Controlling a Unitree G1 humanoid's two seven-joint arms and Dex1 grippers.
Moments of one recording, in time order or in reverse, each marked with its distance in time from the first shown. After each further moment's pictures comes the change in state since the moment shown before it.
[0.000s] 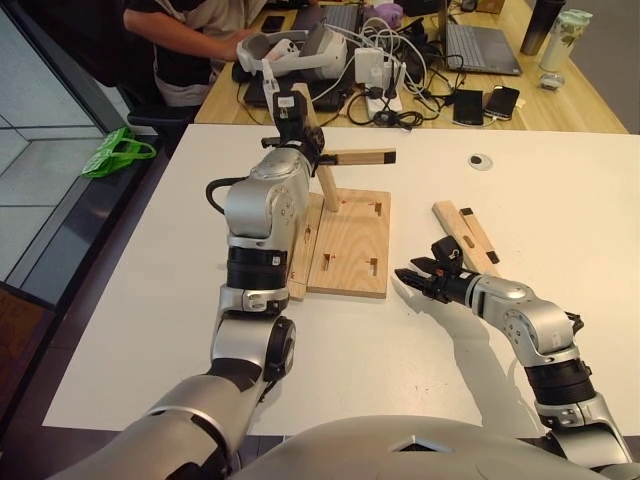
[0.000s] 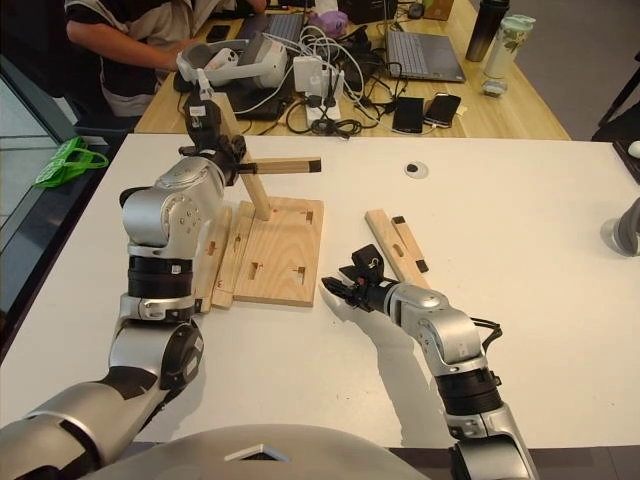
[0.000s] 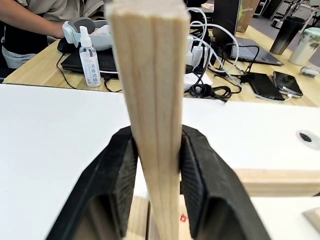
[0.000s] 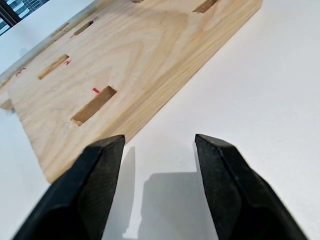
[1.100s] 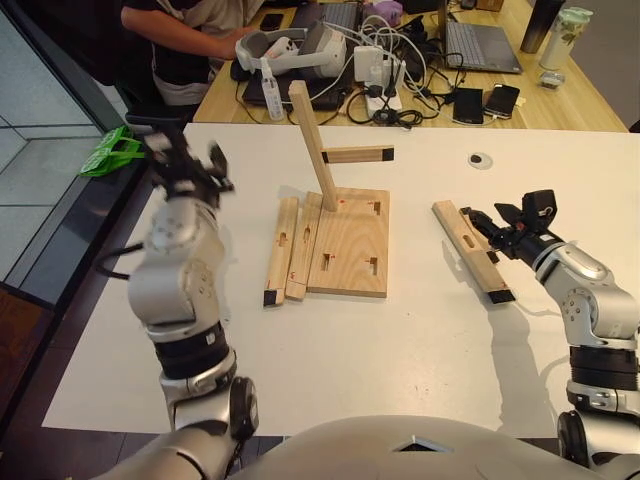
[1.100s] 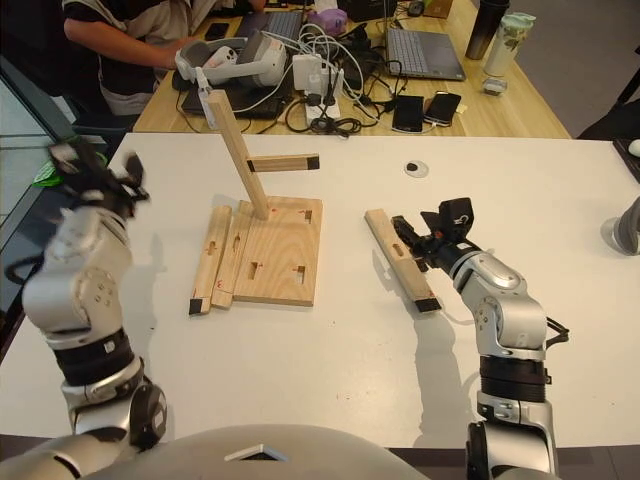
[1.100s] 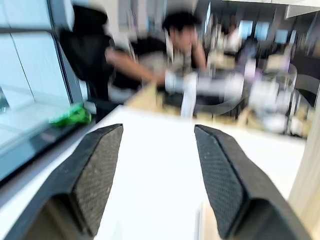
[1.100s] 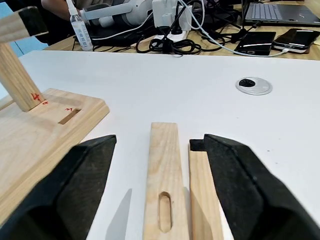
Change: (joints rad) left arm 0.494 0.133 0.104 -0.631 0.036 0.146 0.013; right arm -0.050 -0.067 -0.317 0.063 0.002 -0.166 -0.044
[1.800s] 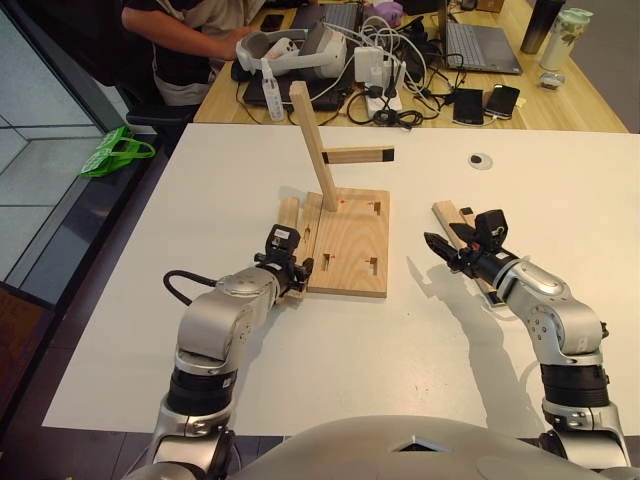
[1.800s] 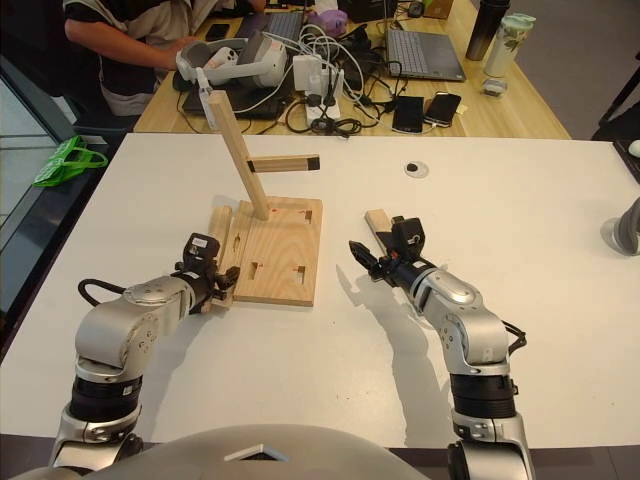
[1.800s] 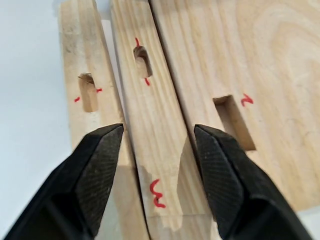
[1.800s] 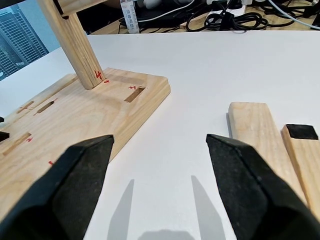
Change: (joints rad) left arm 0.138 0.117 -0.321 -0.055 -0.024 0.236 -0.209; right arm 0.071 0.094 0.119 -0.123 0.005 0.053 -0.020
